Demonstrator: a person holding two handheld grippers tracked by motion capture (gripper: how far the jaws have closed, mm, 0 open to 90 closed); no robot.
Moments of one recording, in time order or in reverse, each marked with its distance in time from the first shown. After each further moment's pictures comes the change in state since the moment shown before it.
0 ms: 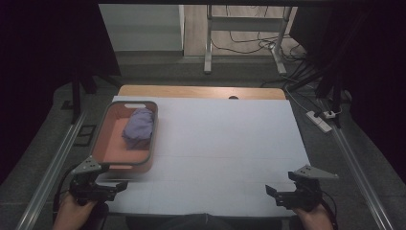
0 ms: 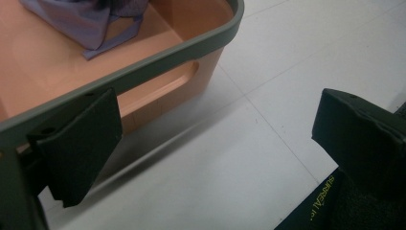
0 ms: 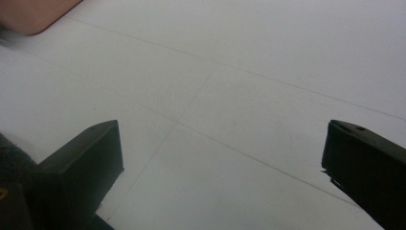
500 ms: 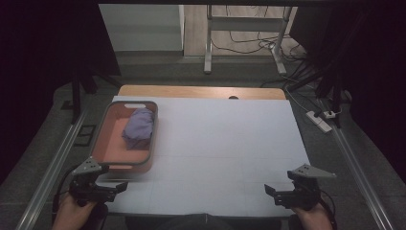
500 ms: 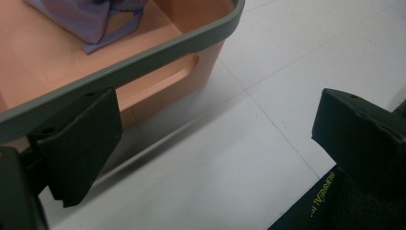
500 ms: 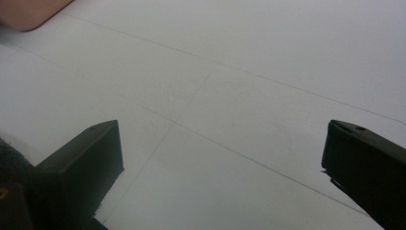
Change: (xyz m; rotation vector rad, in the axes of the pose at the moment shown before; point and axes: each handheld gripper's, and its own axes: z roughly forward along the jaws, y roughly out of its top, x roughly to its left) left arm -0.001 0.000 0.001 0.021 0.007 0.001; right arm 0.002 0.002 0.003 0.011 -0.008 -0.014
